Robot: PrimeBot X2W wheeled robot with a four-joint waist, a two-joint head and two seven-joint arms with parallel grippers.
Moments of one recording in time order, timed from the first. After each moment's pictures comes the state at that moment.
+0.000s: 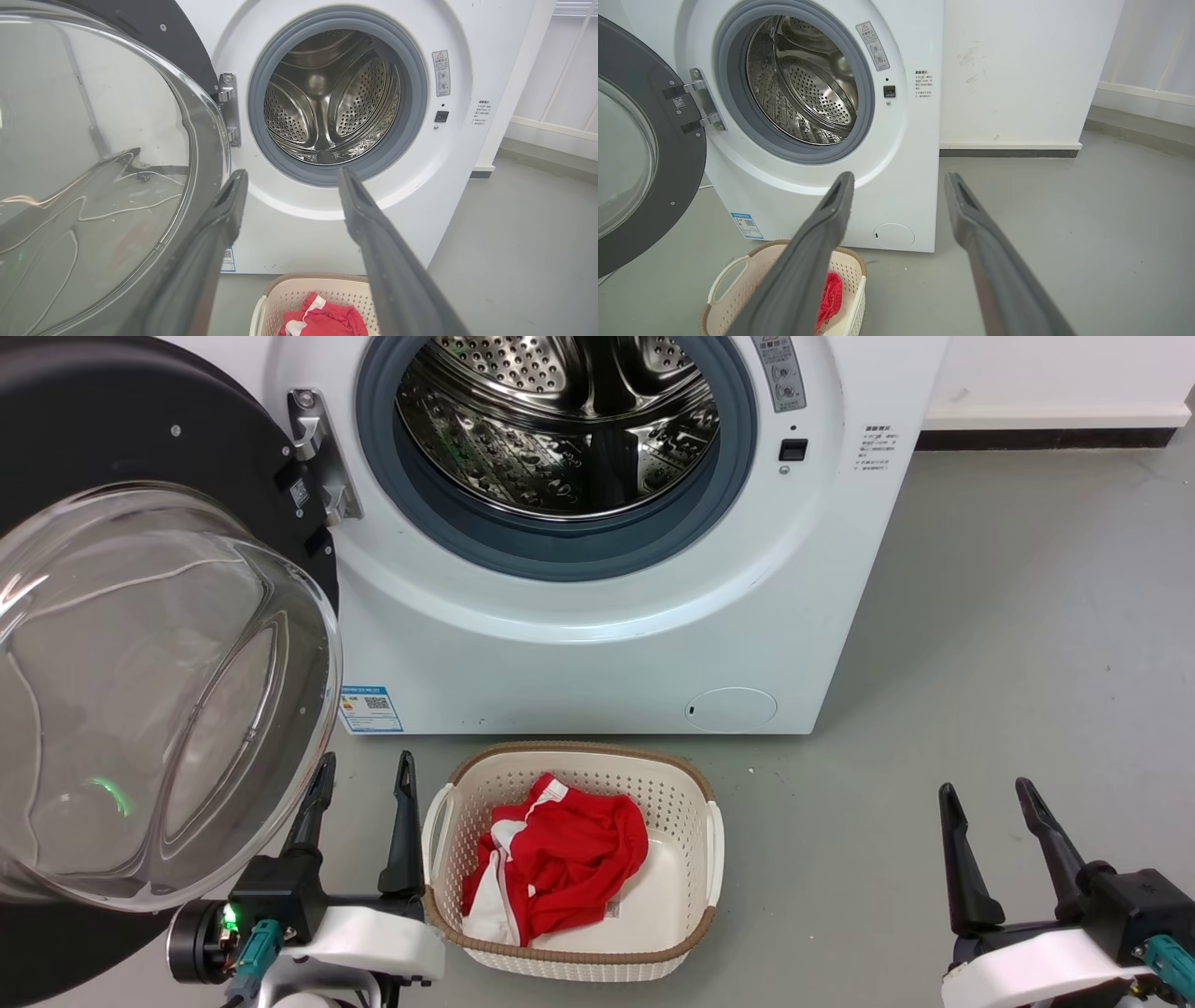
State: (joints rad) left arm -0.05 0.06 -0.05 0.11 -0.12 0.01 -0.26; right arm 0.07 -0.05 -0.03 0.00 0.09 0.13 -0.17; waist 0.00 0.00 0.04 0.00
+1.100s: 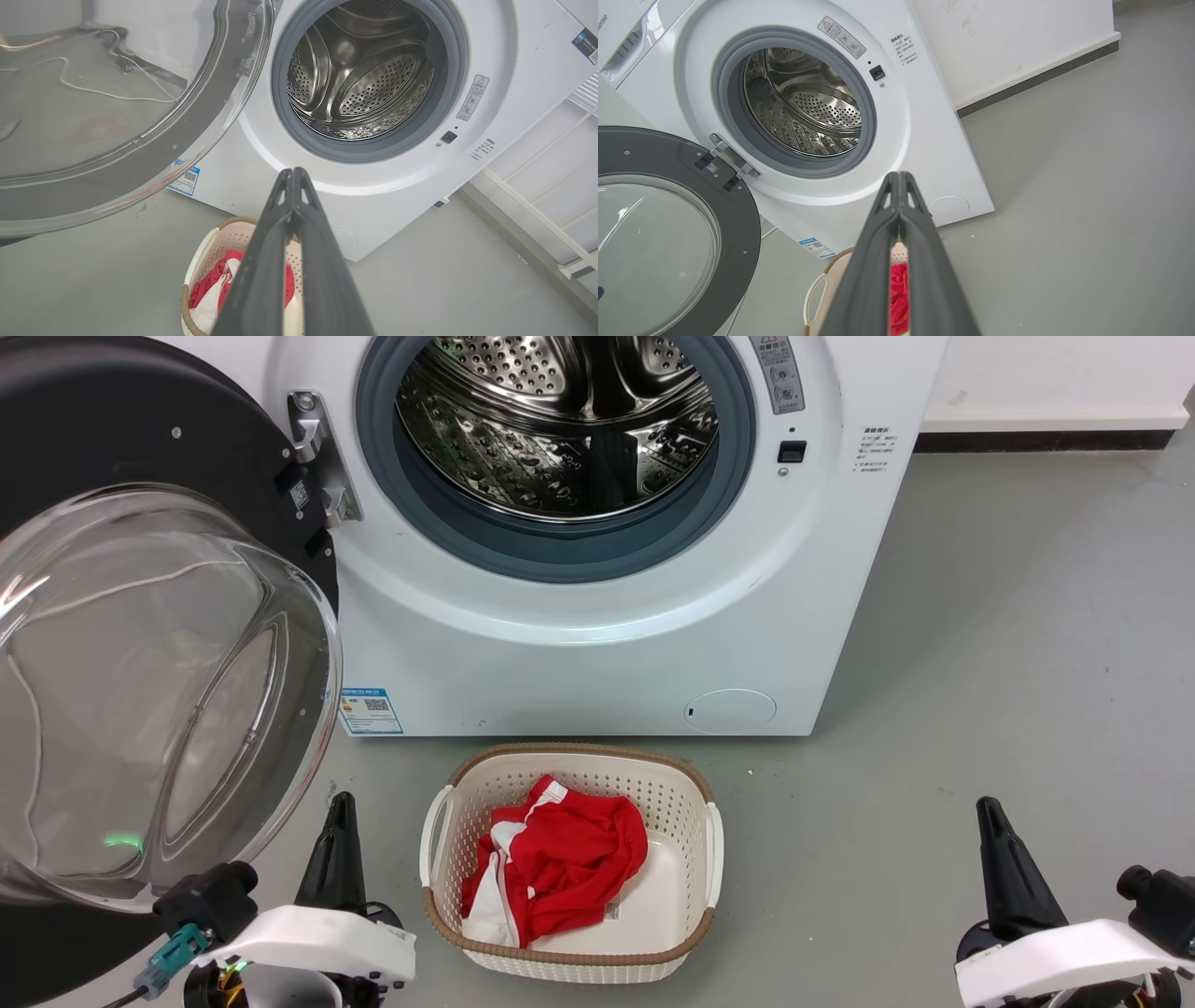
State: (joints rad) left arm -0.04 0.05 0.00 0.17 -0.52 -0.03 -0.16; right arm 0.05 -0.06 -0.03 0.10 0.53 0.13 -0.12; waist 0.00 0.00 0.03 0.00
